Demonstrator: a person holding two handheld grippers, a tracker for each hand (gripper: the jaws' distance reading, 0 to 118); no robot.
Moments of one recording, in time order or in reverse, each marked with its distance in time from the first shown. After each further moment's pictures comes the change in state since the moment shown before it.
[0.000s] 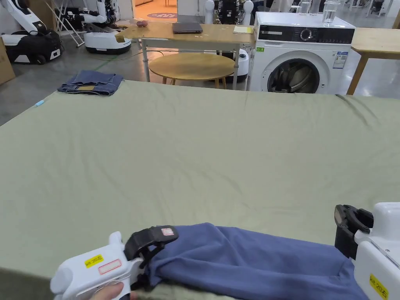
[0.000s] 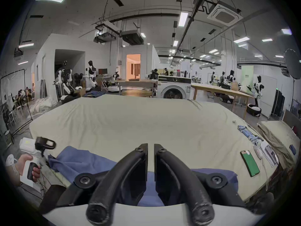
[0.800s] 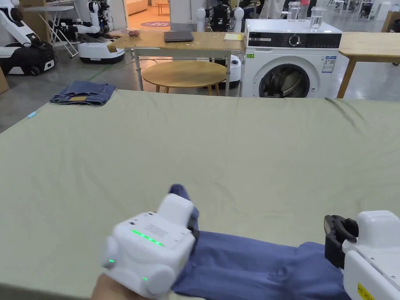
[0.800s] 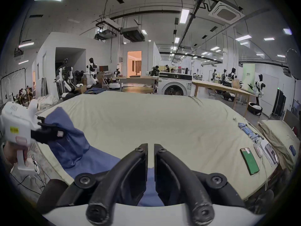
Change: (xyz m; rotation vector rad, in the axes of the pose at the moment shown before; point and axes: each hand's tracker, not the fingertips) left arm 0.117 -0.115 -0.099 0.034 0.832 -1.490; right arm 0.022 -0.009 0.008 -0.035 0.010 0.006
